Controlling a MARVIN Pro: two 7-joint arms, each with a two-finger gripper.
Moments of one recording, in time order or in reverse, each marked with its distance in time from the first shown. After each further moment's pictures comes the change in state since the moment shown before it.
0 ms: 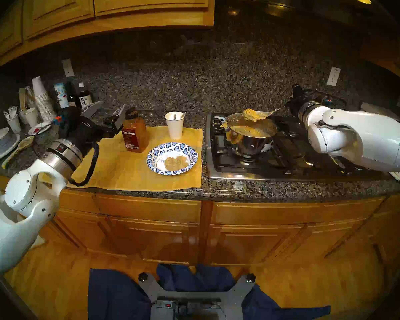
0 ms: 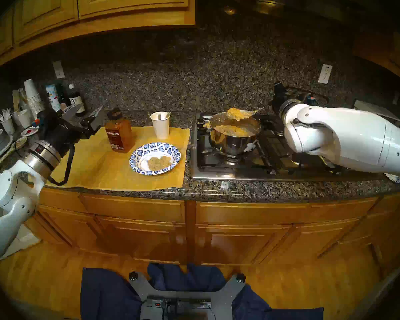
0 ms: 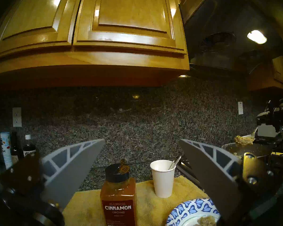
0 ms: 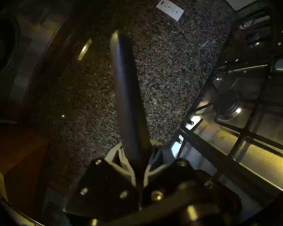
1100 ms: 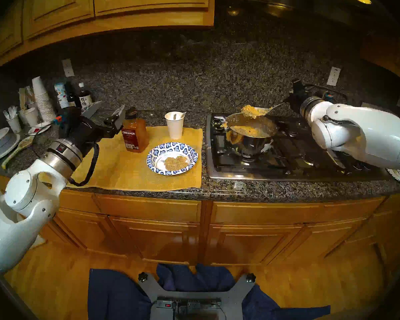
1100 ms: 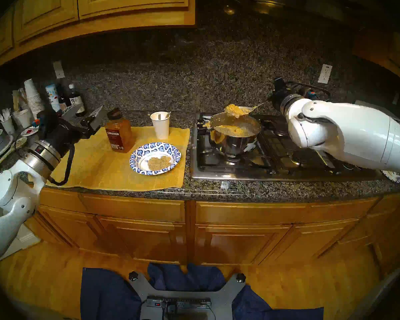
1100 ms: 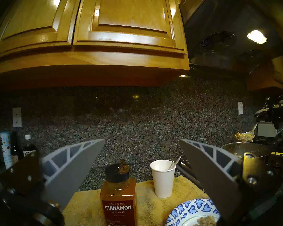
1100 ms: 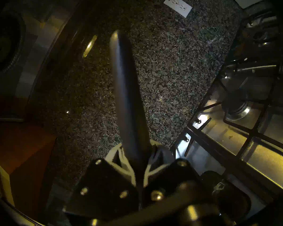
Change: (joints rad) left arm 0.000 0.000 0.000 0.000 0.000 0.000 0.000; right arm 0.020 0.014 0.008 0.012 -0.002 0.064 0.005
